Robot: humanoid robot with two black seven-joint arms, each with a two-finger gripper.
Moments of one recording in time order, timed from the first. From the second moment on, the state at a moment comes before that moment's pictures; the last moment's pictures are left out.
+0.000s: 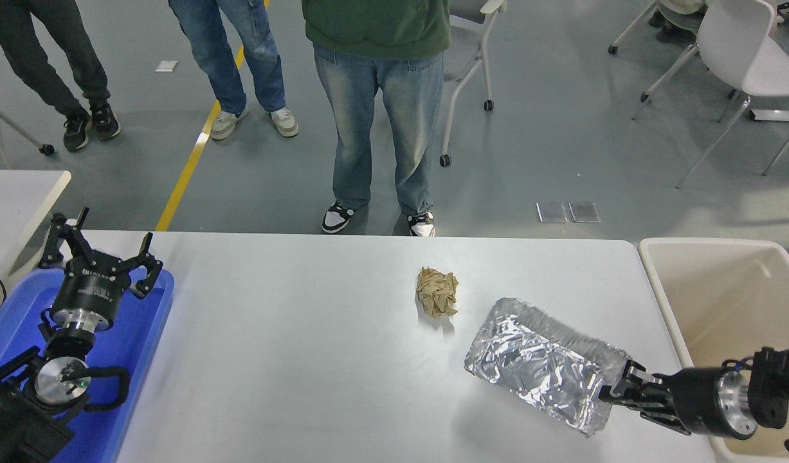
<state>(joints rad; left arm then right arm) -0.46 0.46 -0.83 -0.52 -0.20 -0.62 -0.53 0.43 -1.22 0.58 1.68 -0.68 0.38 -0.20</state>
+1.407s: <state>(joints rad) -0.46 0.46 -0.83 -0.52 -0.20 -0.62 -0.53 0.57 -0.87 0.53 0.50 -0.67 0.48 -0.02</state>
